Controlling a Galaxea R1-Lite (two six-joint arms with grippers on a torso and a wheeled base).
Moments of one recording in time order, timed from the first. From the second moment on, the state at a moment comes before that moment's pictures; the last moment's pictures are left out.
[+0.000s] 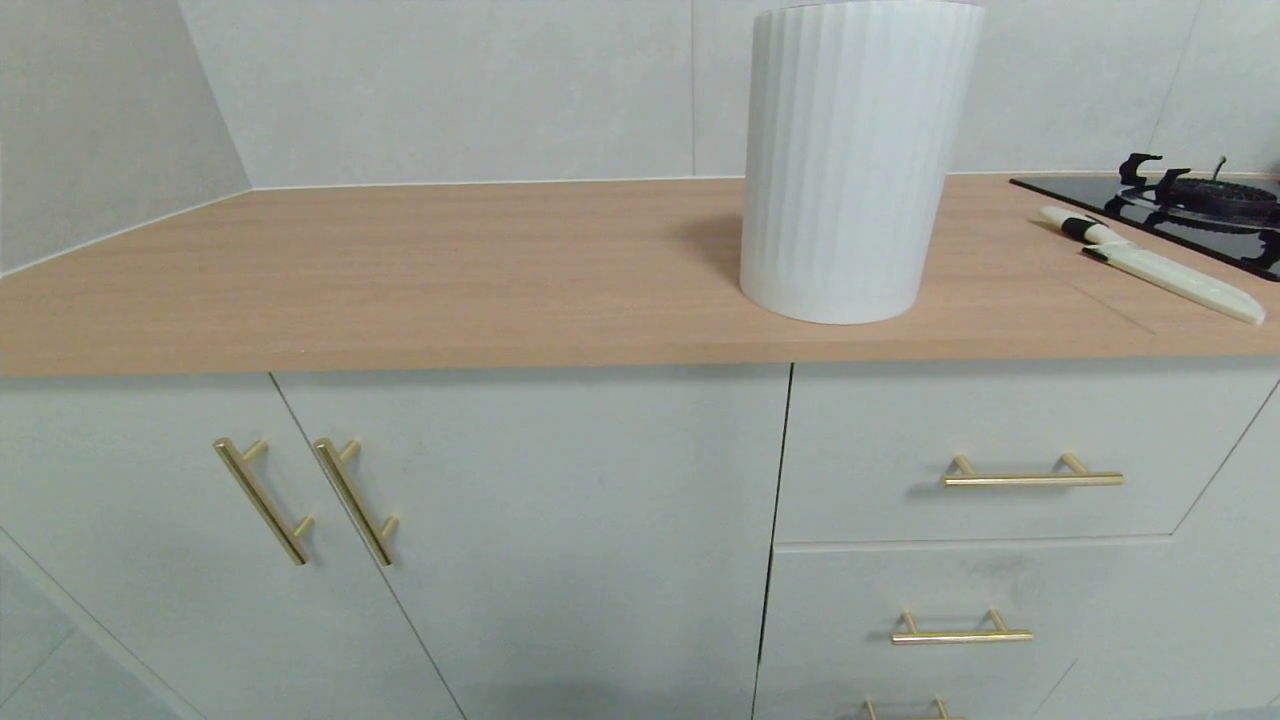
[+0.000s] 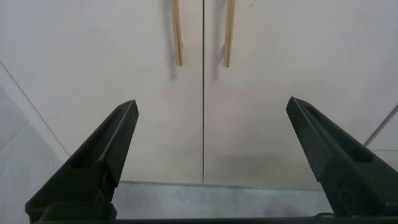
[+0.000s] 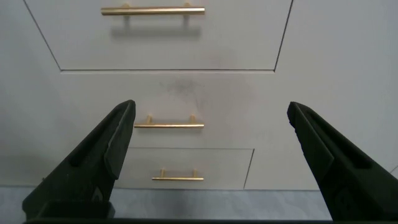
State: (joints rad) left arm 0.00 0.00 0.00 0.00 0.04 -0.01; right arm 0.00 0.00 0.00 0.00 0.01 -0.01
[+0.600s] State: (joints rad) left arm 0.00 0.00 0.00 0.00 0.04 -0.01; right arm 0.00 0.00 0.00 0.00 0.01 -0.01
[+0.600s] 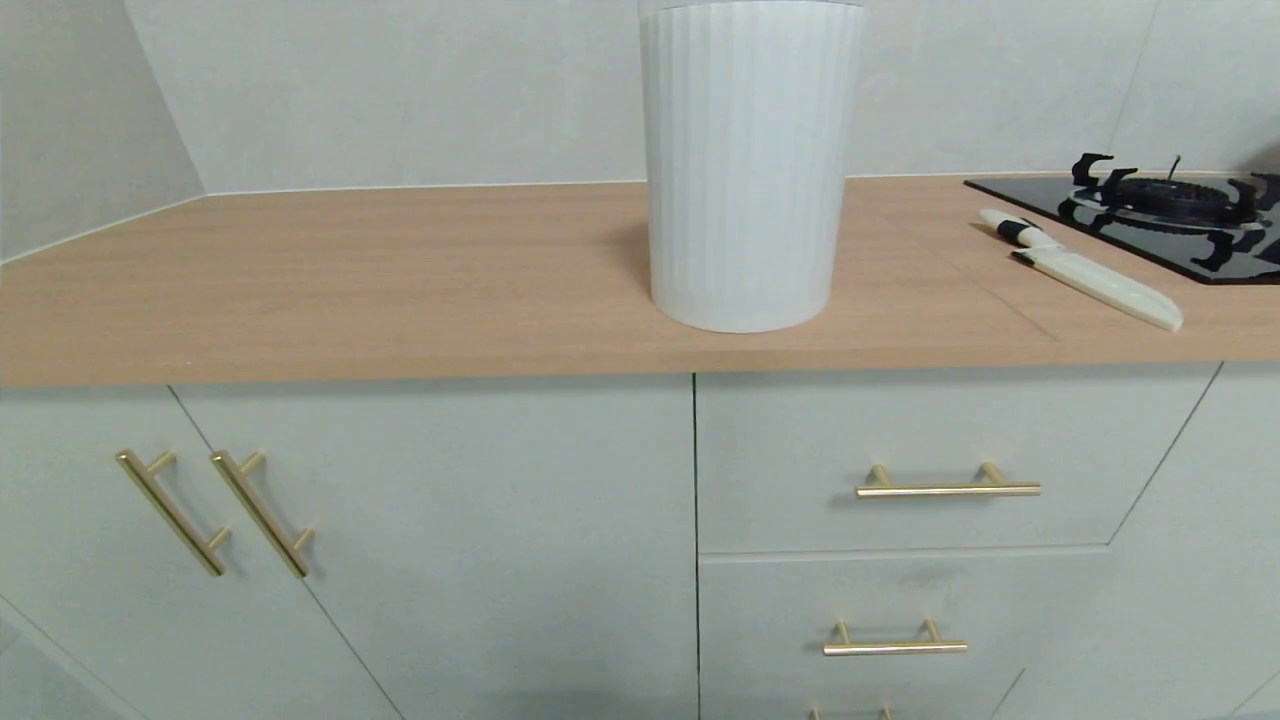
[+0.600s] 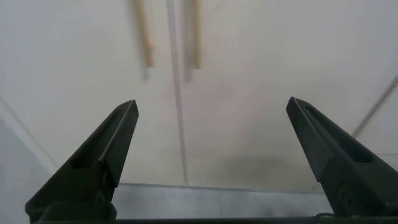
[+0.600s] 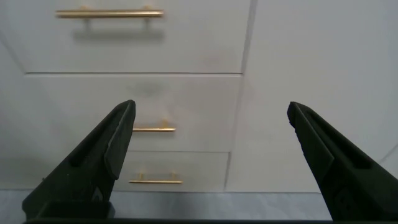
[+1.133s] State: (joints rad) left arm 0.00 0.00 0.00 0.00 0.04 -0.01; right arm 0.00 0.00 0.00 0.00 0.01 -0.01
